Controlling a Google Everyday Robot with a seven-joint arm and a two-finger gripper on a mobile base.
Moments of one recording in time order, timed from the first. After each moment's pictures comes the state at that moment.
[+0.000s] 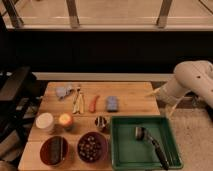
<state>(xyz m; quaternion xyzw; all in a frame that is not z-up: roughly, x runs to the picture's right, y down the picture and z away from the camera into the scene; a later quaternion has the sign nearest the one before) 0.270 0.087 0.697 -0.23 -0.18 -0.31 0.91</state>
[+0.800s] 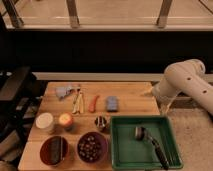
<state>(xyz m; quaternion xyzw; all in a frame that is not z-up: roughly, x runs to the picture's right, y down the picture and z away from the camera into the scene) 0.237 0.070 0.701 -0.19 -0.15 -0.38 0.89</state>
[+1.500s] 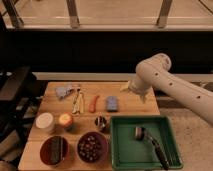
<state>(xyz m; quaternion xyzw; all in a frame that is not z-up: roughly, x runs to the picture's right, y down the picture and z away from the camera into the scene) 0.149 0.032 0.755 -0.14 -0.18 -0.51 0.83</state>
